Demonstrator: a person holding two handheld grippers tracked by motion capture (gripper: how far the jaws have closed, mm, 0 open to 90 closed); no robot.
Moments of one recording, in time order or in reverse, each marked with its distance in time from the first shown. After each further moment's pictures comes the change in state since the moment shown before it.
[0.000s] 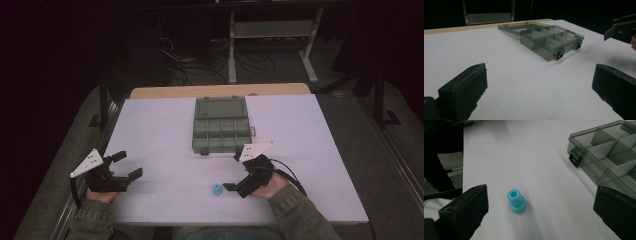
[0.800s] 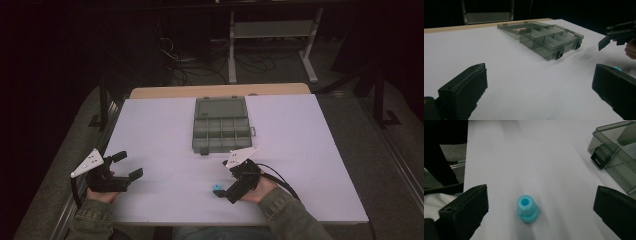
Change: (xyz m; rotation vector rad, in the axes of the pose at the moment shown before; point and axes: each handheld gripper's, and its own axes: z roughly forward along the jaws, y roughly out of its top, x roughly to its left) left arm 0.001 -0.001 0.001 0.007 -0.003 0.009; right arm 0.008 0.001 0.033 0.049 0.041 -0.069
